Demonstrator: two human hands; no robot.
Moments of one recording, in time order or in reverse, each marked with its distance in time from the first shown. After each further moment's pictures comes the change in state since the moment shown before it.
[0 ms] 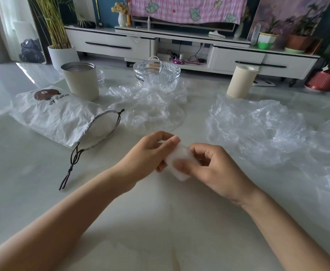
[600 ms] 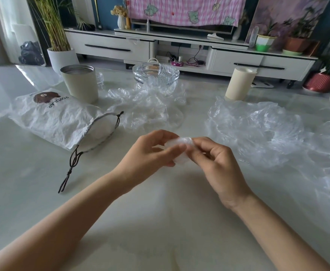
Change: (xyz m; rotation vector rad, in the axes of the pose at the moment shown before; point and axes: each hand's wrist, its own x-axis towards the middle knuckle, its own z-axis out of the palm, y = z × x) left_hand -0.003 0.004 0.001 -0.002 0.006 0.092; right_hand 0.004 0.006 0.008 0.162 0.237 -0.086
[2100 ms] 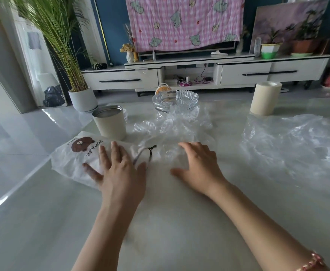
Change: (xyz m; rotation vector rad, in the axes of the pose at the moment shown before) left_hand 0.021 -0.025 -0.107 1.243 0.519 -0.293; right_hand 0.103 0.029 0.083 -0.975 -0.027 -0.047
